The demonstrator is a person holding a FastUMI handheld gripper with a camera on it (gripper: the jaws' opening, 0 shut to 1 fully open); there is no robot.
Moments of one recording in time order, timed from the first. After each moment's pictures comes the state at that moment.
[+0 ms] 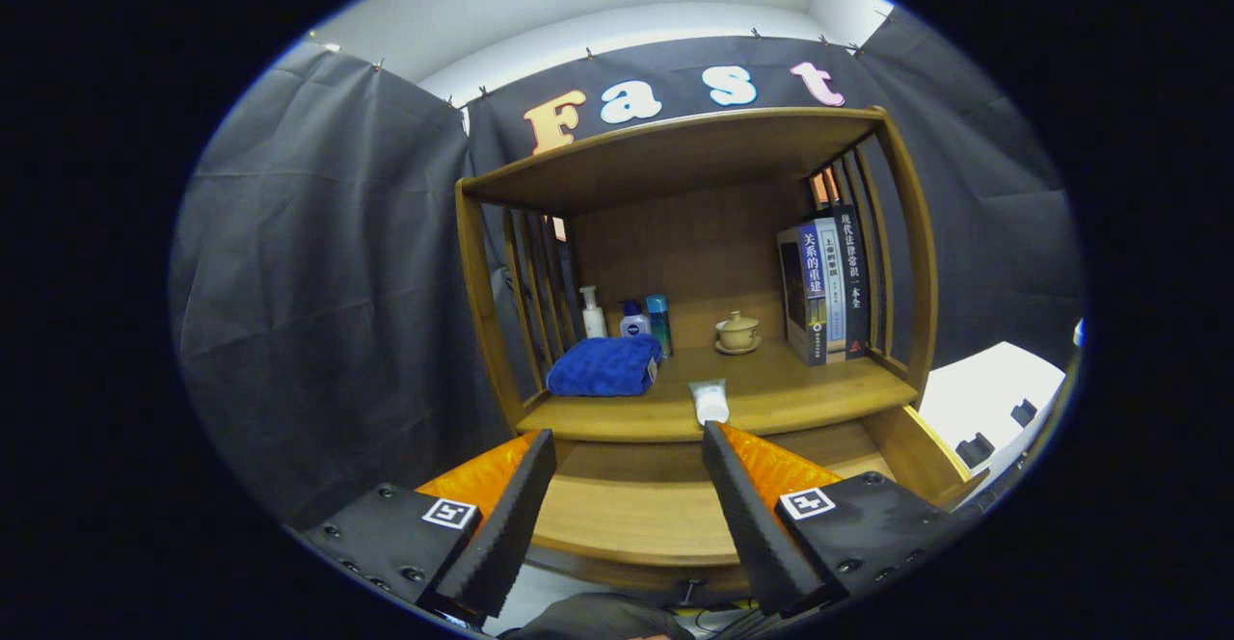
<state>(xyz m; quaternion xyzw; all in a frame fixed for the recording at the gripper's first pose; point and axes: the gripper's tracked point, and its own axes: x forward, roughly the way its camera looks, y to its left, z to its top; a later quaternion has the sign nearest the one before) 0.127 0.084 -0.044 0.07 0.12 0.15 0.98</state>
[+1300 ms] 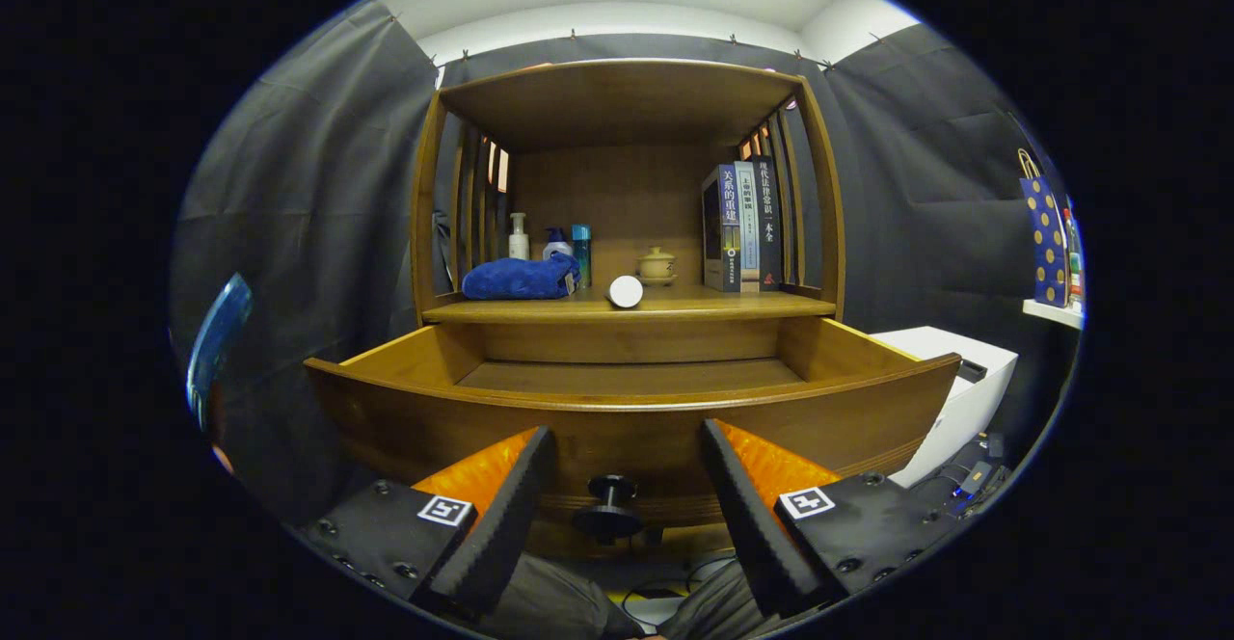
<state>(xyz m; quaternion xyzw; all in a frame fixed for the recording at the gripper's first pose) 0.072 0.037 -0.198 -0.01 0.11 0.04 0.99</state>
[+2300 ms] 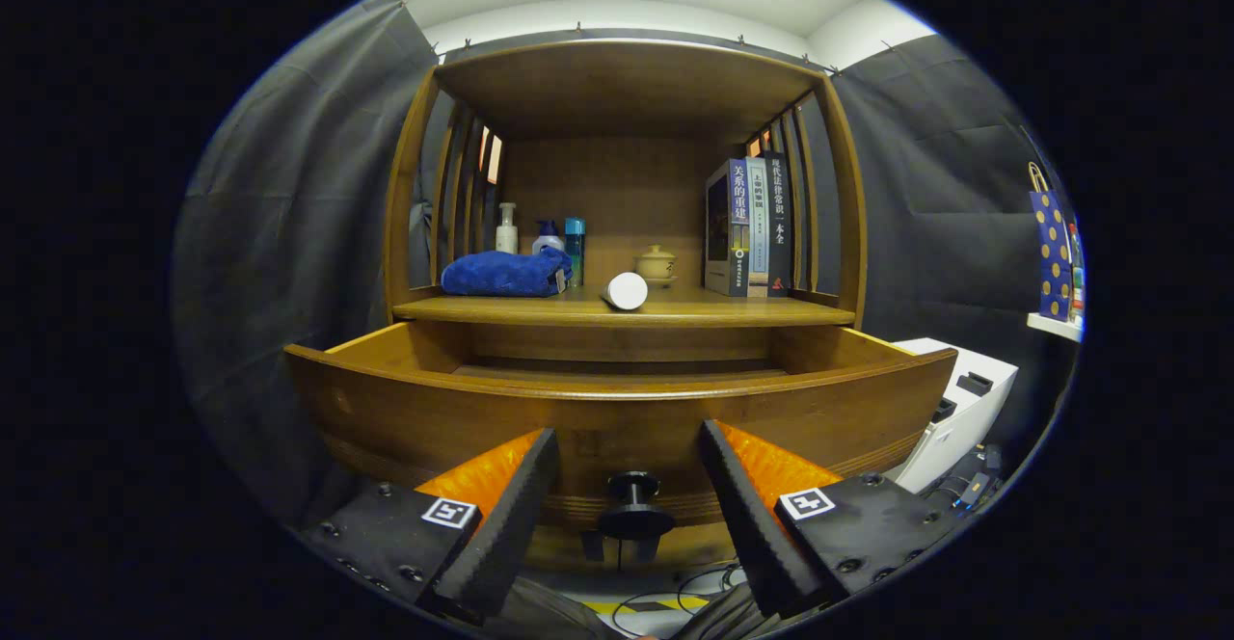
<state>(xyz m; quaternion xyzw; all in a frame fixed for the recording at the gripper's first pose) 0.132 0.046 -0.209 -0.03 0.12 0.02 0.99</state>
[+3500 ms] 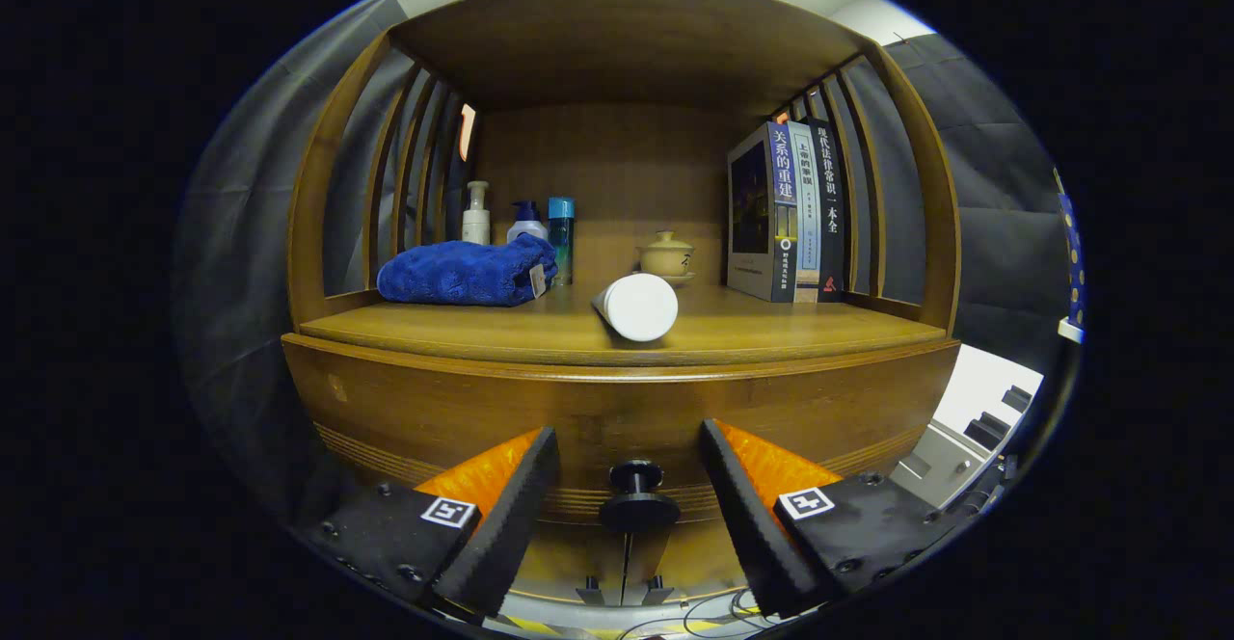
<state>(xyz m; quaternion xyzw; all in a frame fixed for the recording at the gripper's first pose) 0.253 0.055 -0.236 -0.03 0.15 0.02 0.99</state>
